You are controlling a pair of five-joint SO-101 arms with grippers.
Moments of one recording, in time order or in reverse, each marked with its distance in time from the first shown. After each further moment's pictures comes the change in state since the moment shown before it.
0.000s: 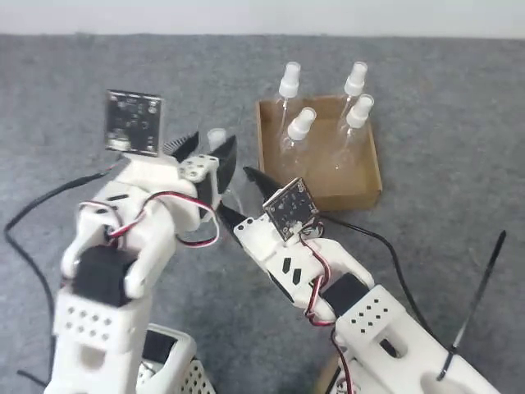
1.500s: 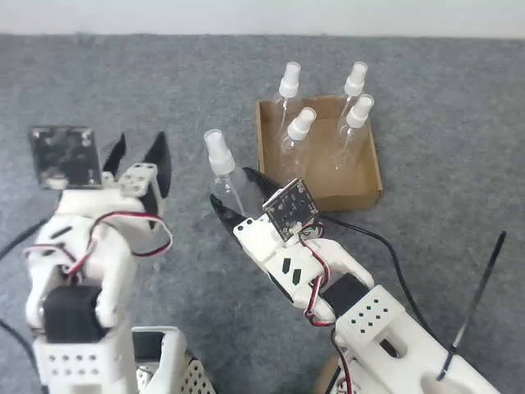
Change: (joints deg) left arm -16.9 -12.0 8.6 -0.4 -6.9; right arm 0.3 0.0 0.1 0.0 0.0
